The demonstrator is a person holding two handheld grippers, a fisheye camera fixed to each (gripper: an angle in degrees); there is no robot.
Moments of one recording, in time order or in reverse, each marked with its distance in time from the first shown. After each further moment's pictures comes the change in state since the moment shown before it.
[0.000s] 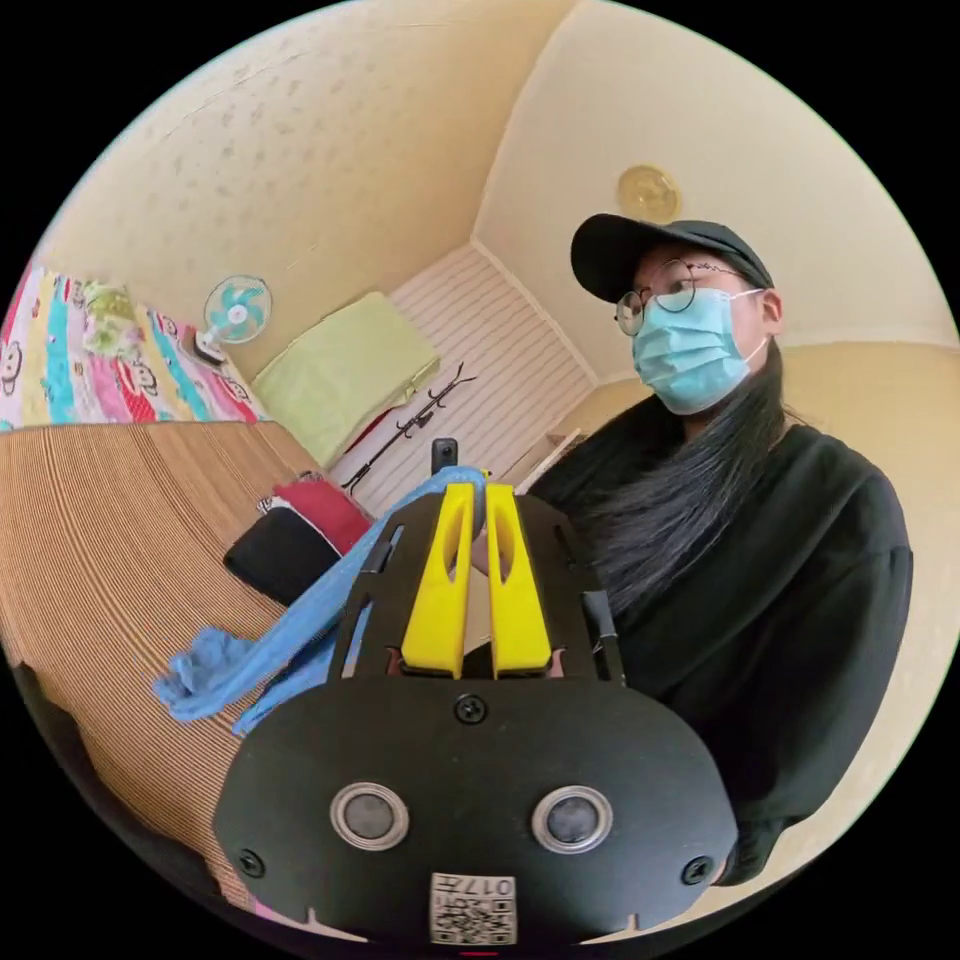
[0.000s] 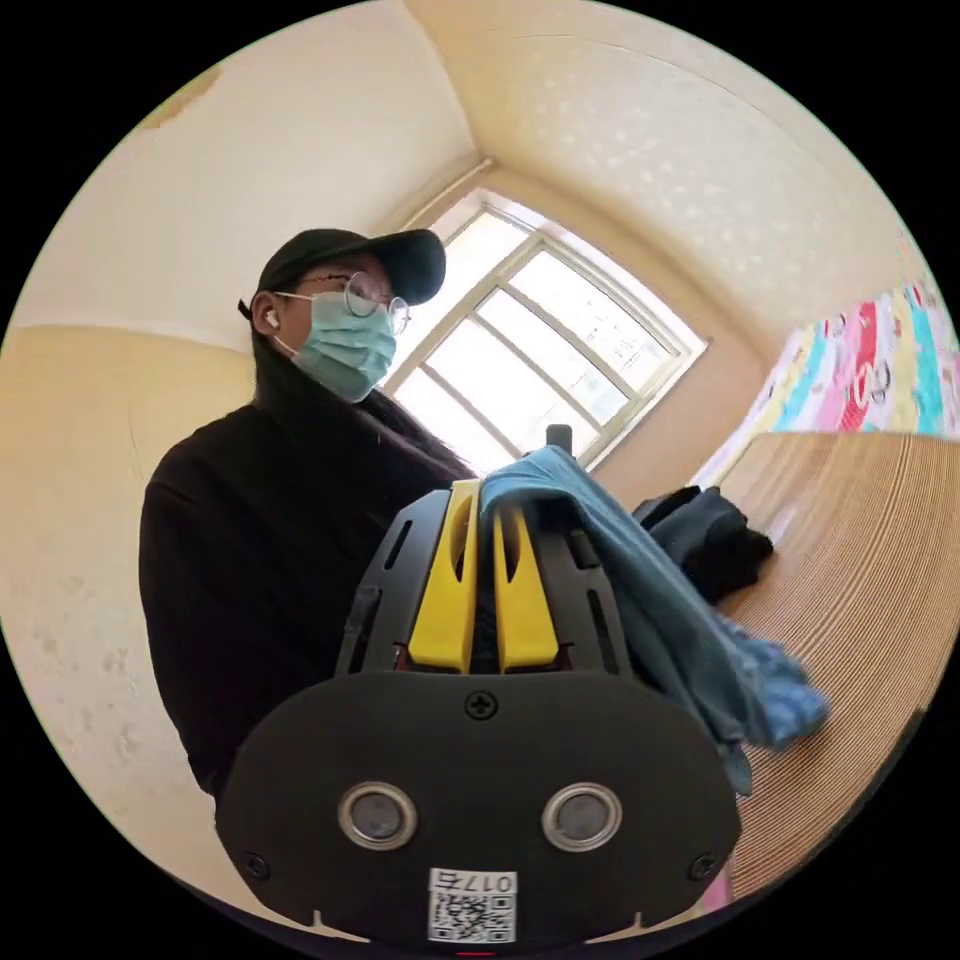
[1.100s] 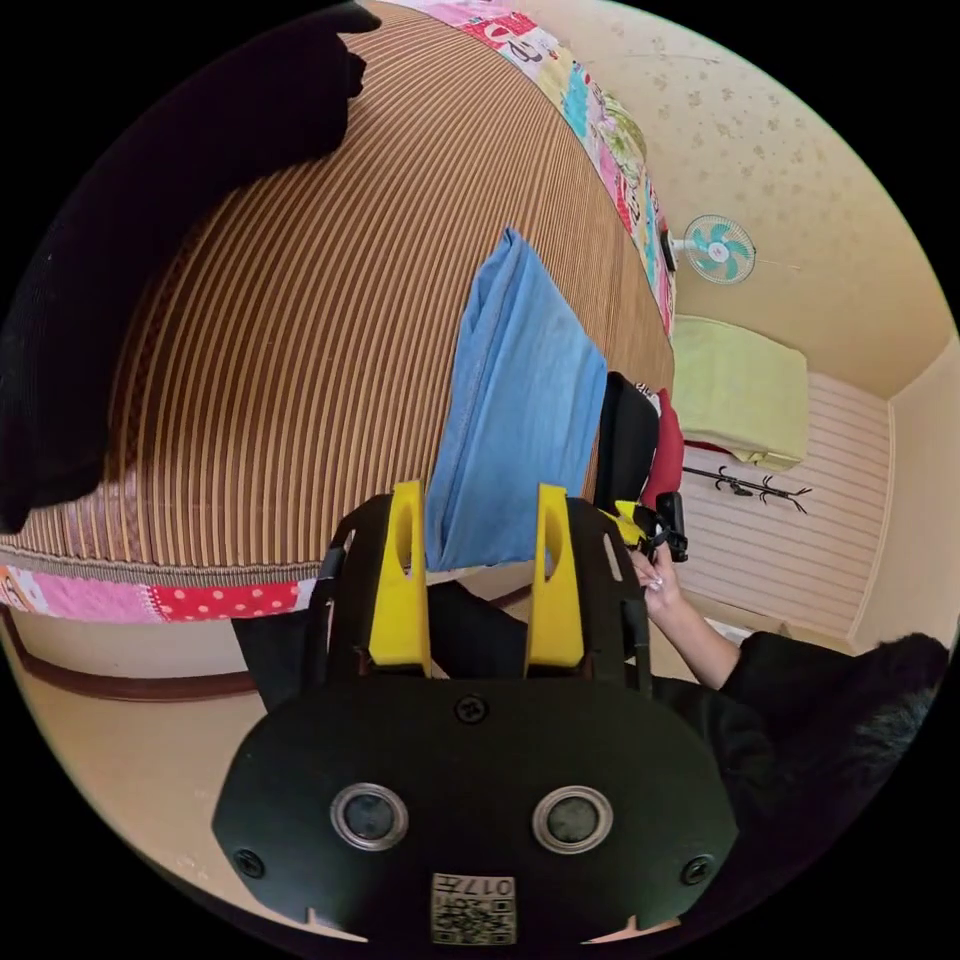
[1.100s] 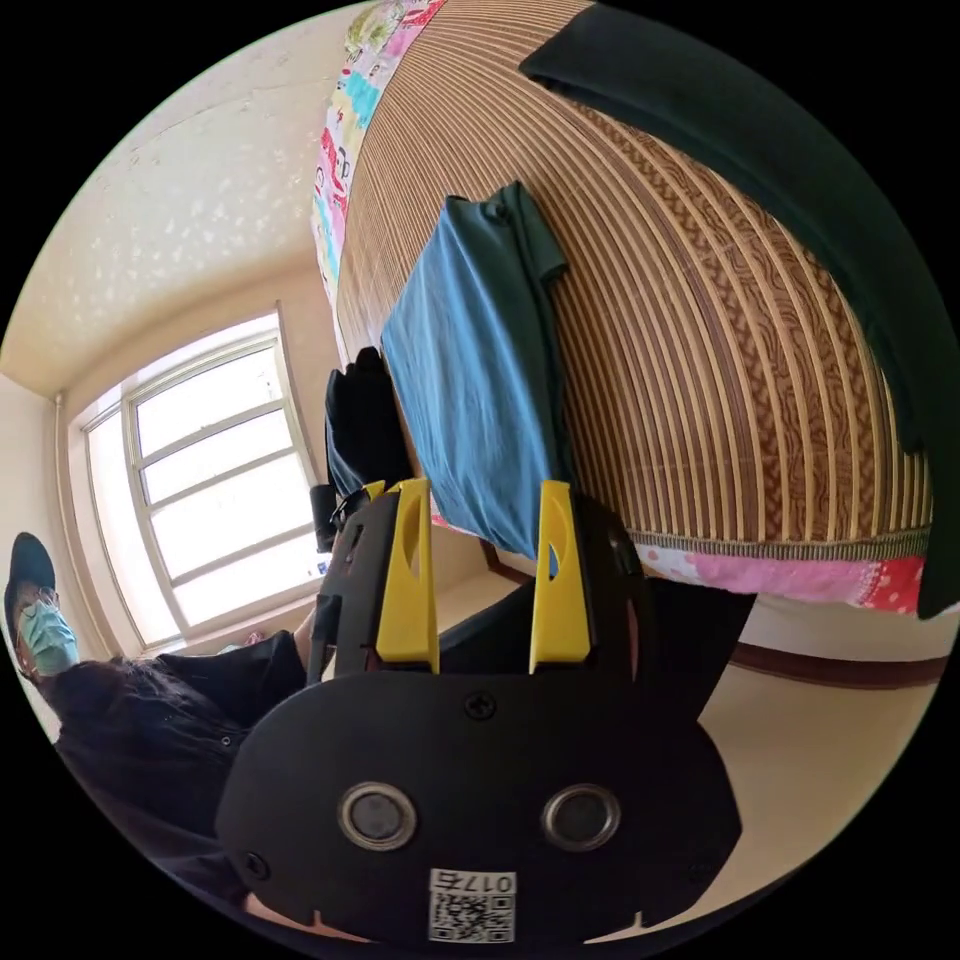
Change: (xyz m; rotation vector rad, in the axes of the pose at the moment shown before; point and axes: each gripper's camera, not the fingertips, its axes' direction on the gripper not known) left arm -0.326 0.260 0.060 -0.151 -0.710 -1.024; right arm 0.372 0.298 -0.007 -0.090 0.515 1.207
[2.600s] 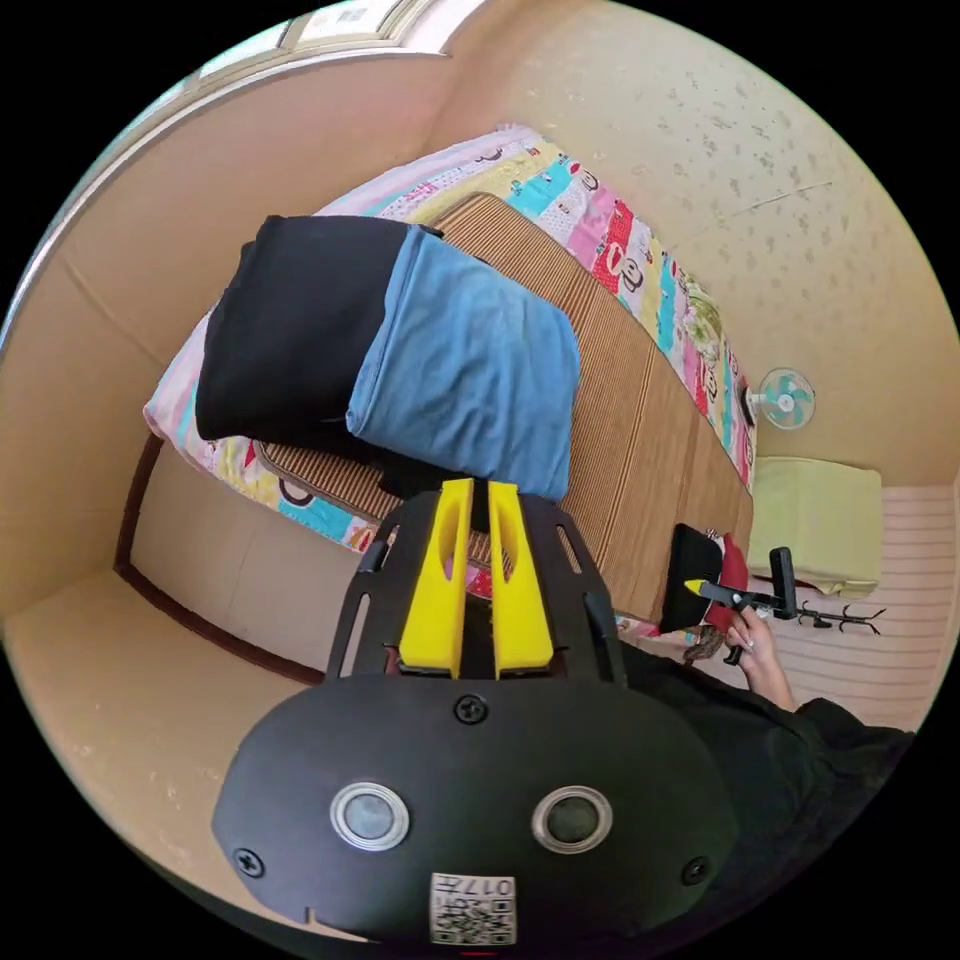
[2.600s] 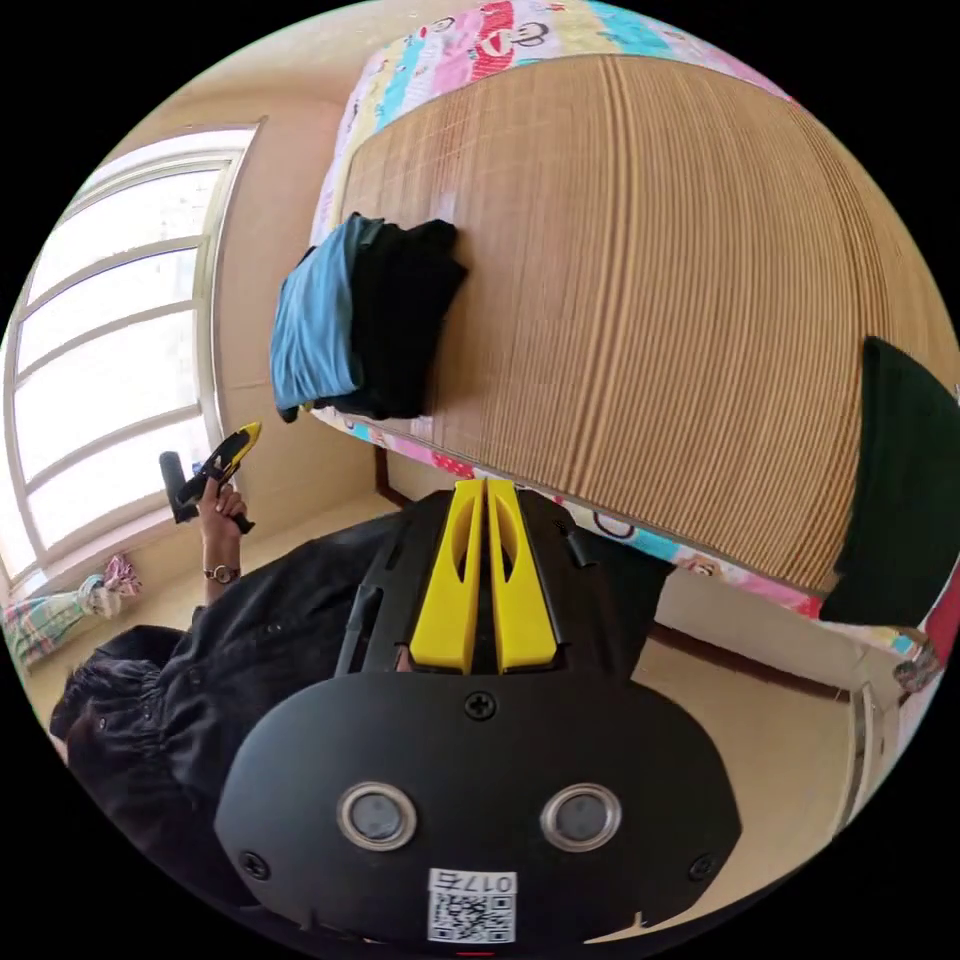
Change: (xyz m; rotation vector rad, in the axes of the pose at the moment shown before) left arm 0.011 0.032 -0.190 0.312 -0.376 -0.093; right arm -0.274 0.016 0.027 -0.226 0.497 -0.145
